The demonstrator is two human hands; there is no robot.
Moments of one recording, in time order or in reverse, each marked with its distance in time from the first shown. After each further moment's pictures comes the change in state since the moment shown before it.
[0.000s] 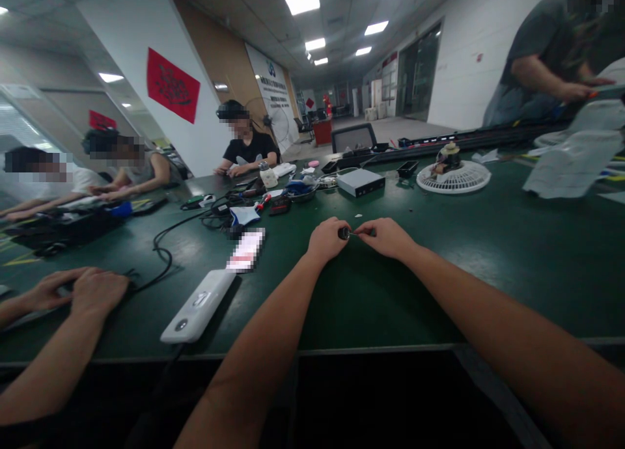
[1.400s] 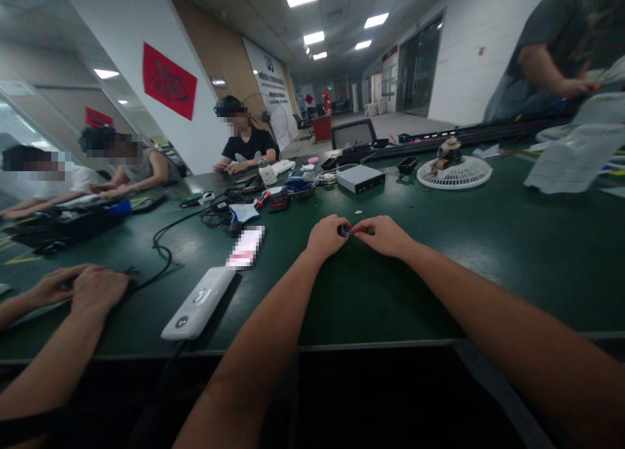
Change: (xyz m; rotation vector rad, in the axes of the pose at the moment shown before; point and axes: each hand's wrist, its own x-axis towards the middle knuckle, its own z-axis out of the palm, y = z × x) left_hand 0.001 -0.002 0.001 0.017 -0.023 -0.005; right_hand -0.004 -0.011 -0.001 0.068 -0.014 -0.036
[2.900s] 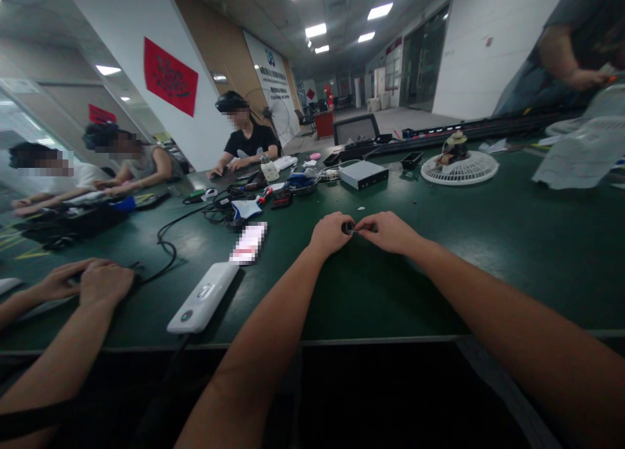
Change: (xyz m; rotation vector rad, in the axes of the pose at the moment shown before) left_hand 0.000 0.003 -0.002 0.011 -0.032 0.034; right_hand 0.000 -0.007 -0.008 -0.126 -0.065 0.049
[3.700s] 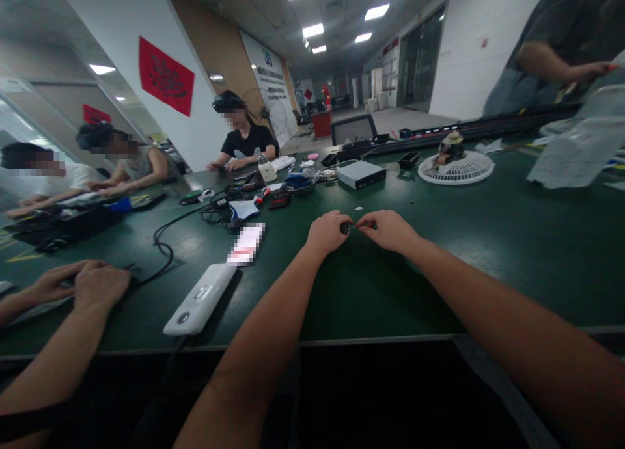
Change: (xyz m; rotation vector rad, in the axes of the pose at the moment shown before) left_hand -0.002 0.004 -0.006 0.087 -0.022 0.000; right_hand 0.000 0.005 0.002 -0.005 0.050 0.078
